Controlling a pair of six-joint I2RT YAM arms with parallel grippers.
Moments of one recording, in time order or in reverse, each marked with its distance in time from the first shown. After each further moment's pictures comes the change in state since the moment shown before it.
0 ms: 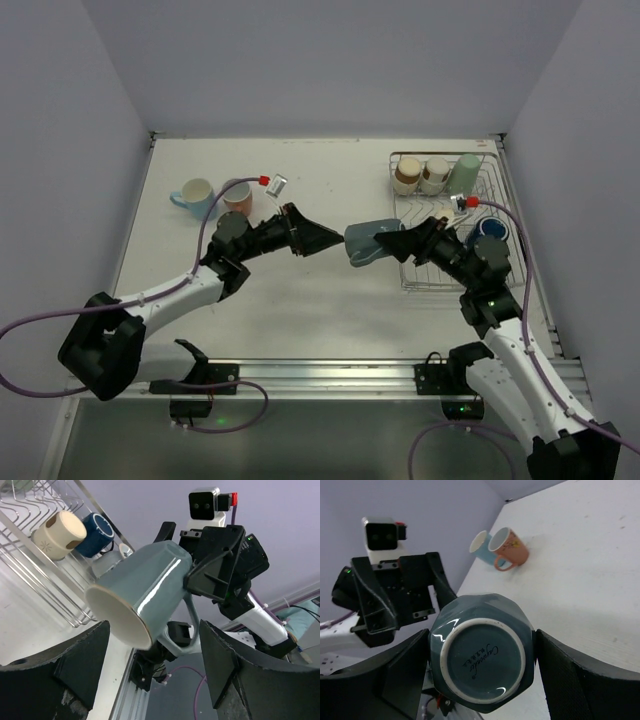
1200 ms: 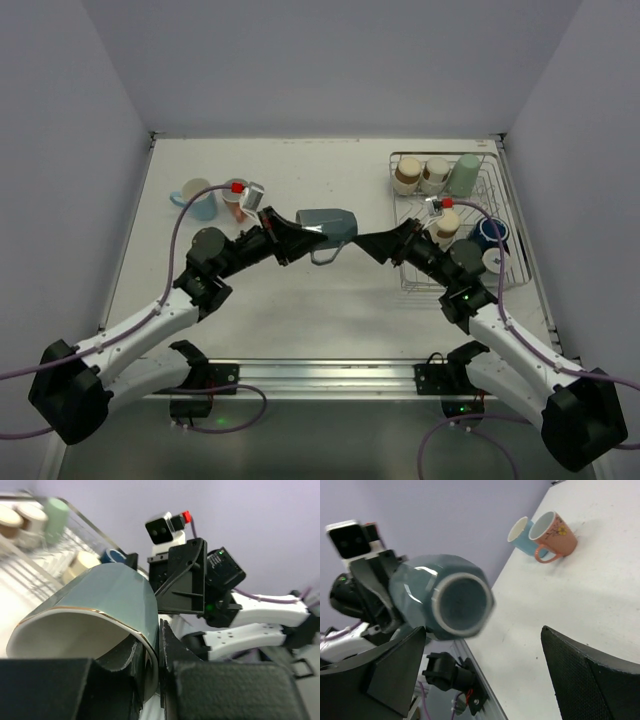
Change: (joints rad) left arm -0.053 -0.240 -0.047 -0.108 -0.143 0.174; right arm 0.204 0.216 -0.103 0.462 0.039 0.171
